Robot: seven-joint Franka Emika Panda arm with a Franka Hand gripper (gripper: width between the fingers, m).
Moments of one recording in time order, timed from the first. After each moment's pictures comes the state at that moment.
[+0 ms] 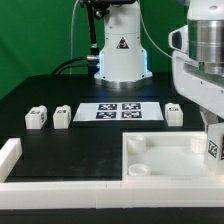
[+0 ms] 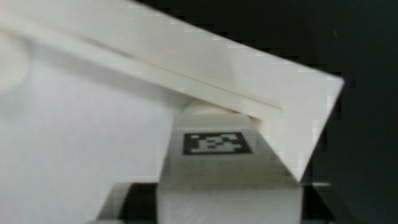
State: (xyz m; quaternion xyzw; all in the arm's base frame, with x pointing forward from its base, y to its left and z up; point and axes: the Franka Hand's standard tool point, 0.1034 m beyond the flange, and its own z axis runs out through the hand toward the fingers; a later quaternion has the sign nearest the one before) arm 0.628 0.115 0.074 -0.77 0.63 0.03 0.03
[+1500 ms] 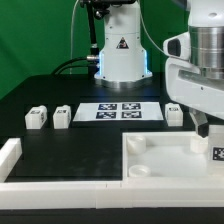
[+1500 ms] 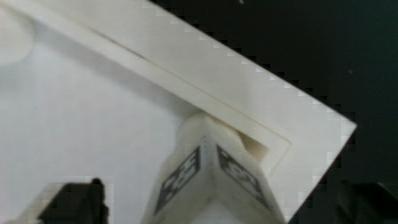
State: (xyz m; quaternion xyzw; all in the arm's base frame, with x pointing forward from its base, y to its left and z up) arm 0.623 0.122 0.069 -0.90 0.44 0.02 0.04
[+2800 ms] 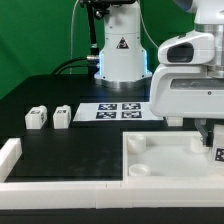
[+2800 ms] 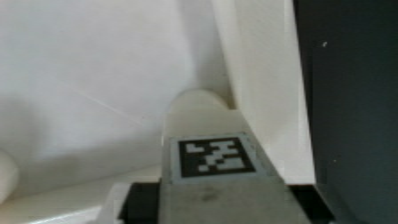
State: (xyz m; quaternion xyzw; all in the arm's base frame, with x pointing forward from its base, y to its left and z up) arm 0.626 0.121 0.068 -0.98 0.17 -0.01 0.02
